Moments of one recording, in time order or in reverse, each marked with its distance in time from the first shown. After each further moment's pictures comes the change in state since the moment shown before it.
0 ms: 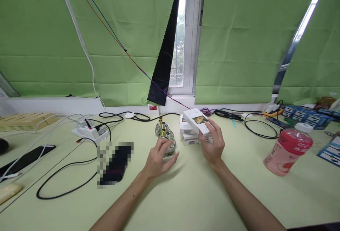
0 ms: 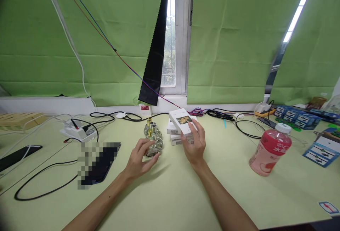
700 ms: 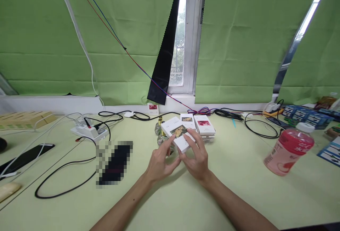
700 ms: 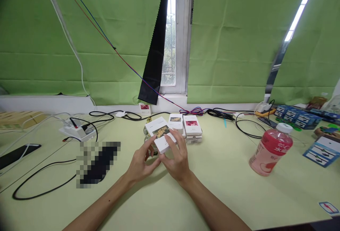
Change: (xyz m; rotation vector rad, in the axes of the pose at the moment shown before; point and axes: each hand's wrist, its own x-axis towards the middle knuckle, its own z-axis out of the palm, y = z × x) left_hand -0.003 0.014 0.007 -0.125 0.023 -0.019; right_hand -0.027 -0.054 0.007 0.271 -0.162 -0.141
